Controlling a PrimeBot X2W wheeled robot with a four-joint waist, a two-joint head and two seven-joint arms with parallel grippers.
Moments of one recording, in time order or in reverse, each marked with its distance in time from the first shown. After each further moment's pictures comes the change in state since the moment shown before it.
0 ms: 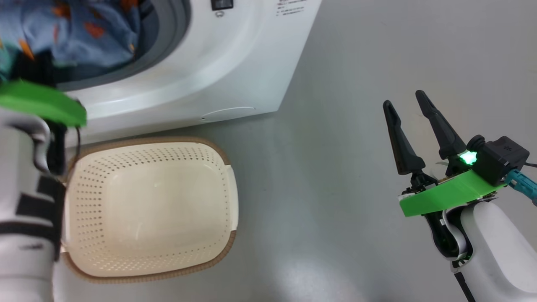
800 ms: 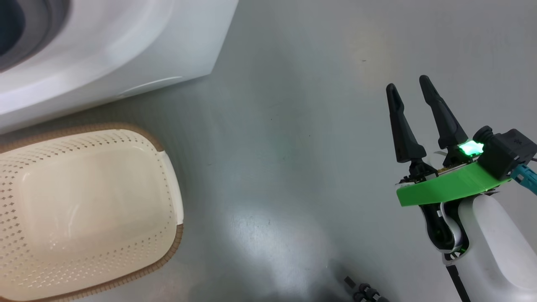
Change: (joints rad) left arm -0.569 0.179 -0.175 0.332 -0.012 -0.007 0.457; right arm -0.012 0.071 -0.054 -0.038 -0.006 0.000 0.000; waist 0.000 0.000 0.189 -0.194
